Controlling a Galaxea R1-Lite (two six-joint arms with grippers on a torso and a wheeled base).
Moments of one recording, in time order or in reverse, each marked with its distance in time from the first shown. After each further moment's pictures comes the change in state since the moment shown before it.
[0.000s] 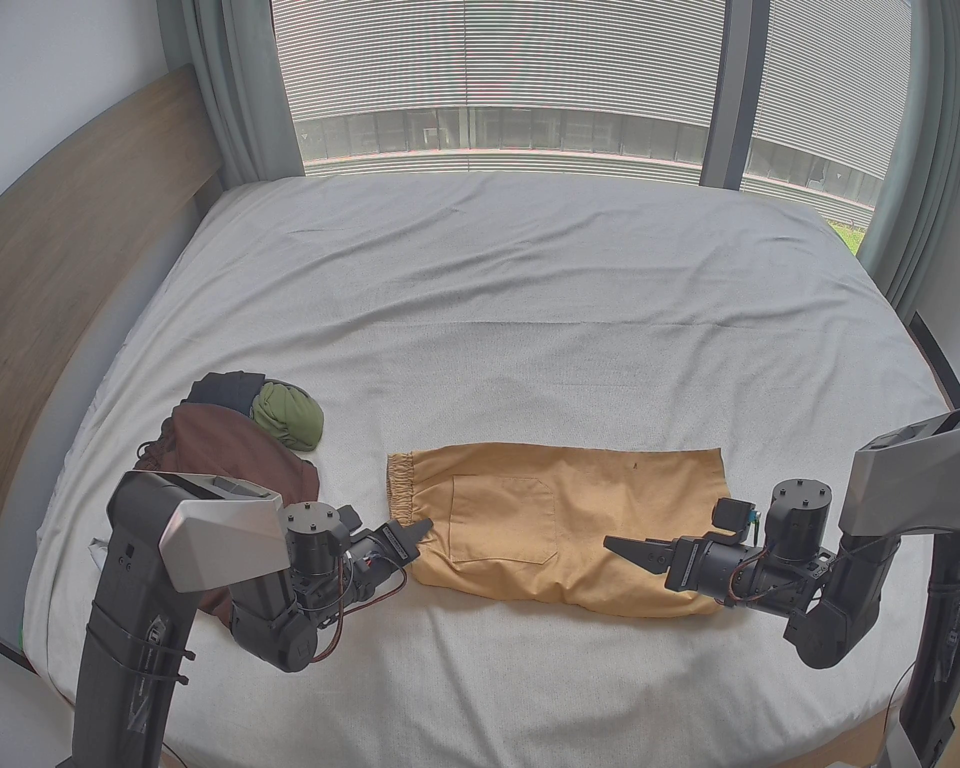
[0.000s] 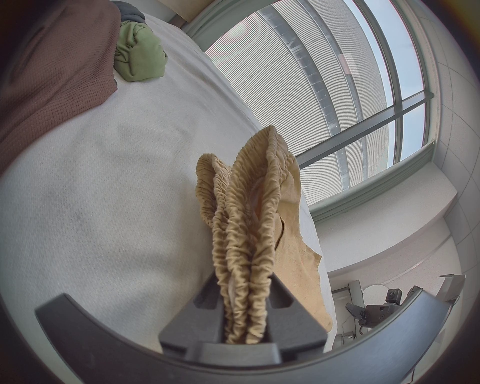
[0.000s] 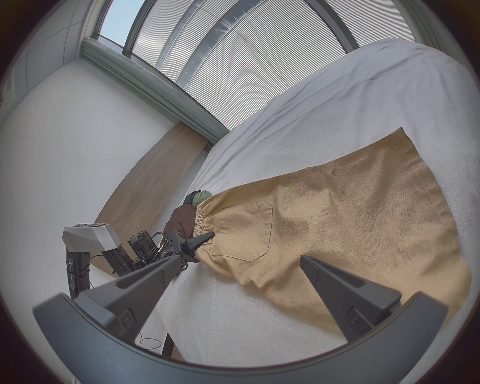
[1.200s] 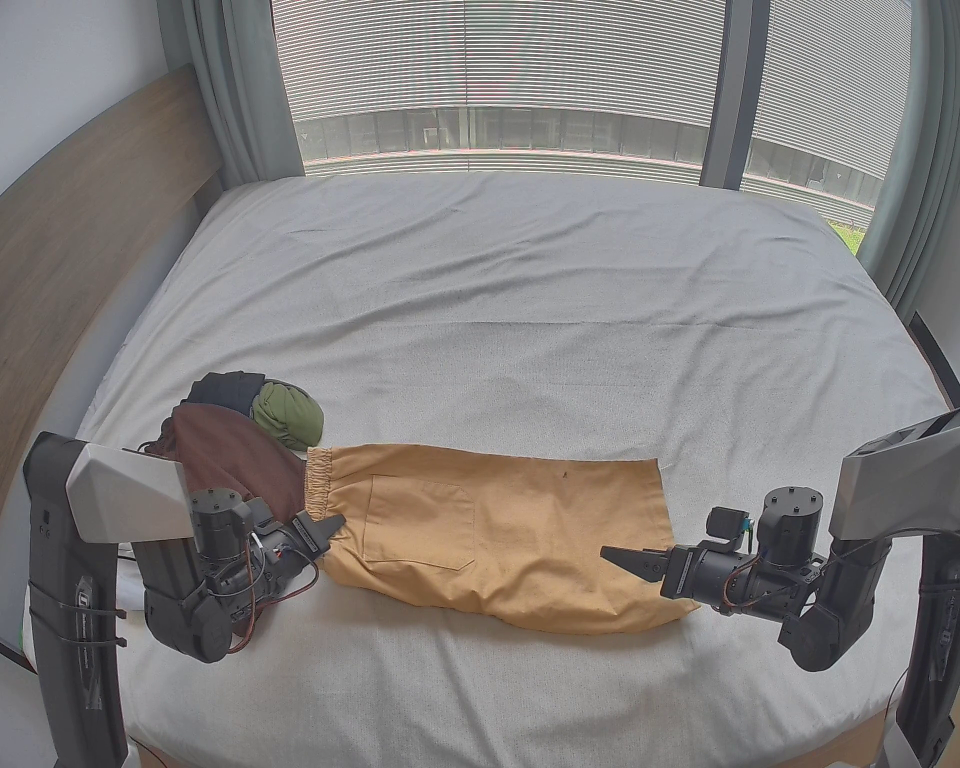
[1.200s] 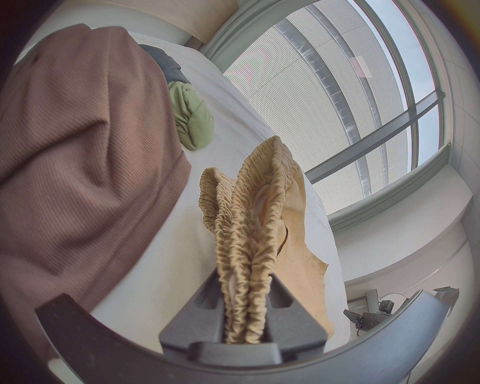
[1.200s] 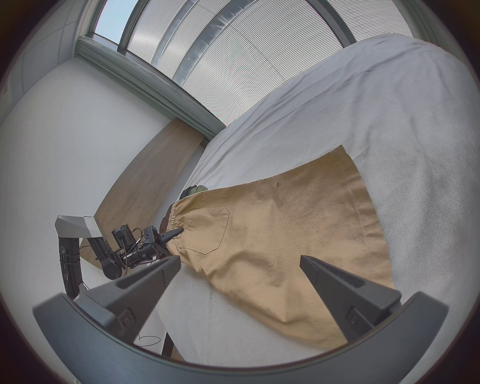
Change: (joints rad) left arm 0.219 -0.180 0.270 -0.004 -0.066 0.082; right arm -0.001 0.039 -0.005 0.000 0.001 -0.001
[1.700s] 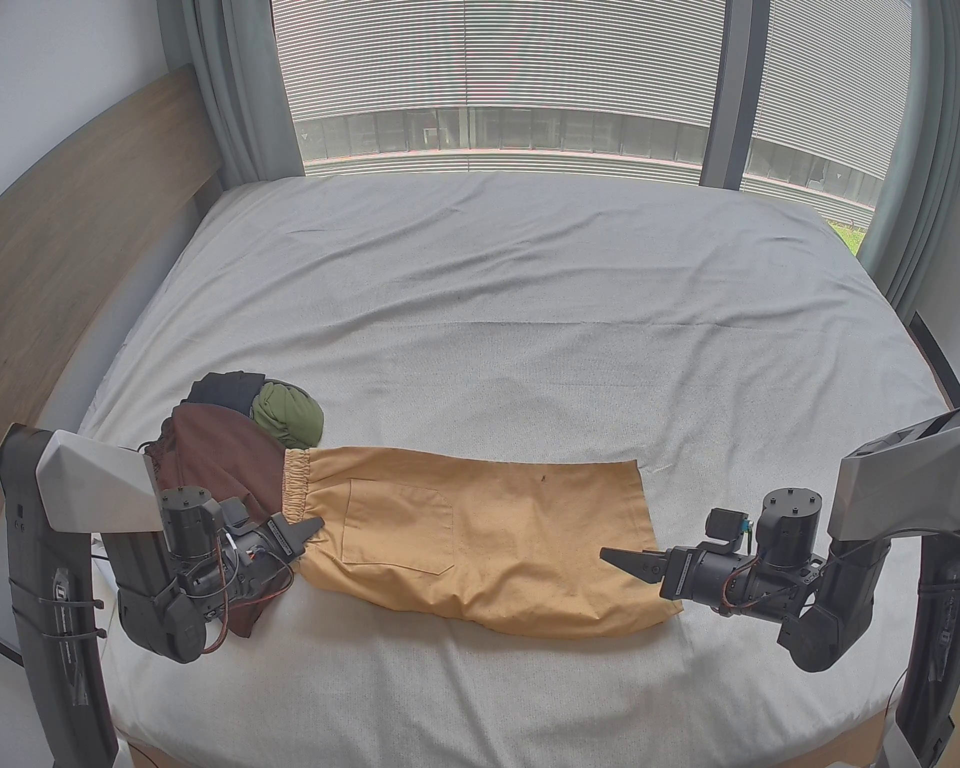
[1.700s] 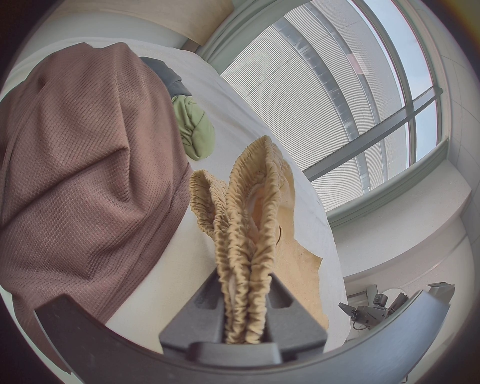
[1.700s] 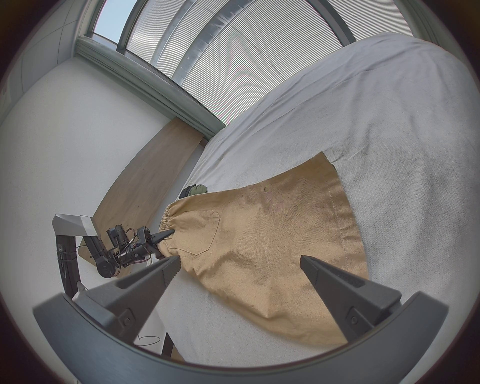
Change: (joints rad) left arm 0.064 -0.069 0.090 0.000 -0.074 0.053; right arm 0.001 0.005 0.000 0.000 -0.001 0.000
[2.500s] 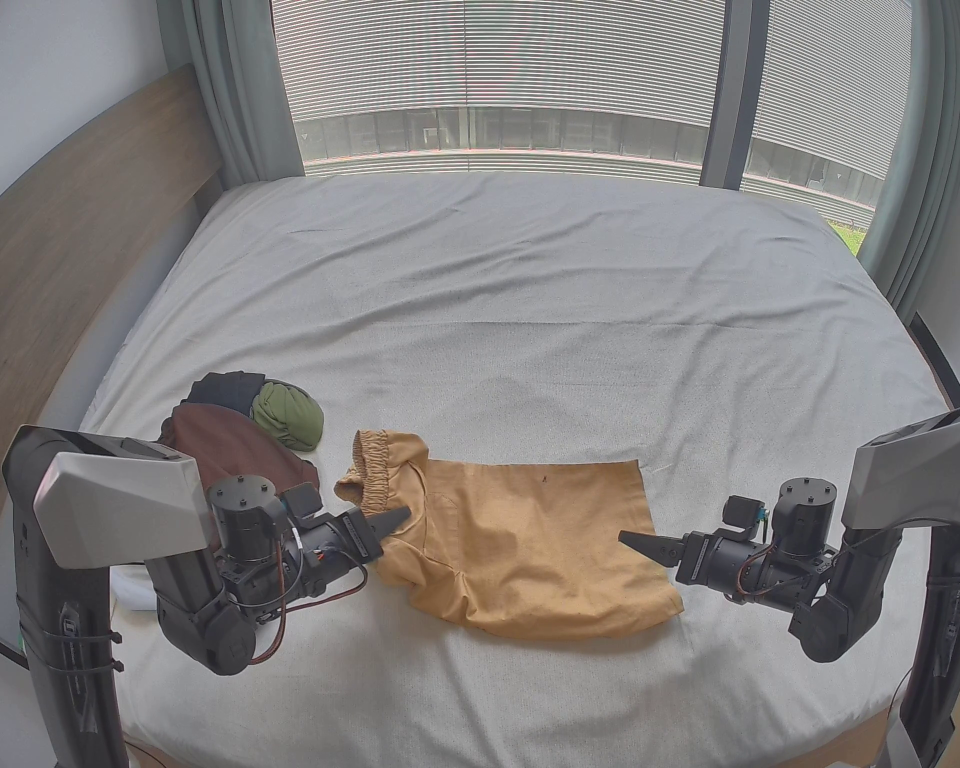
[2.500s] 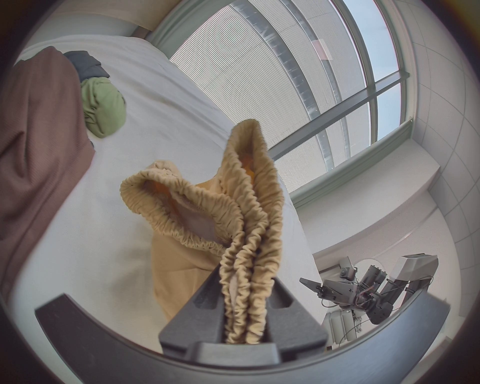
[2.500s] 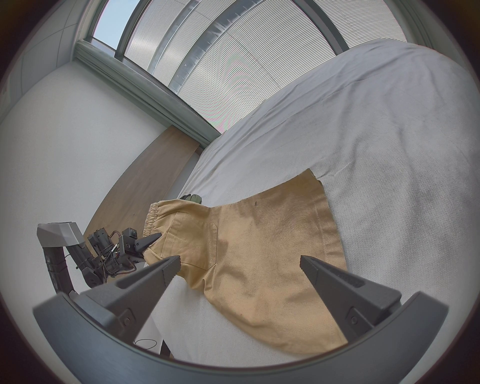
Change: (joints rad) left arm -0.257 -0.063 -0.062 0.002 0.010 -0.008; right arm -0.056 -0.023 0.000 0.000 0.001 -0.002
